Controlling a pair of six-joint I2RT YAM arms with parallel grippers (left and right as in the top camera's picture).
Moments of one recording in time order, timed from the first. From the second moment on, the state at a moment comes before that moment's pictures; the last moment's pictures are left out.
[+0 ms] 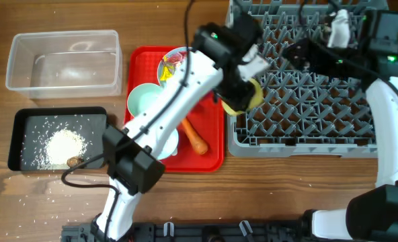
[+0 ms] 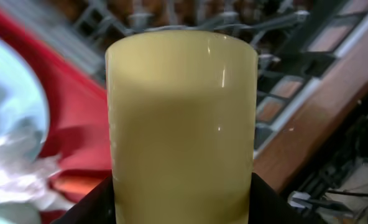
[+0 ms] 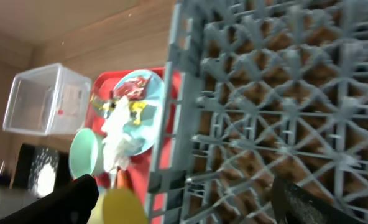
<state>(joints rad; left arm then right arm) -0.72 2.16 2.28 -1.51 0.23 0.11 -0.17 1.59 1.47 -0.85 -0.61 0.08</state>
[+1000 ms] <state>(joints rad) -0.94 2.25 2.28 -1.63 -0.02 0.12 -0.45 1.59 1.47 -0.90 -0.74 0.08</state>
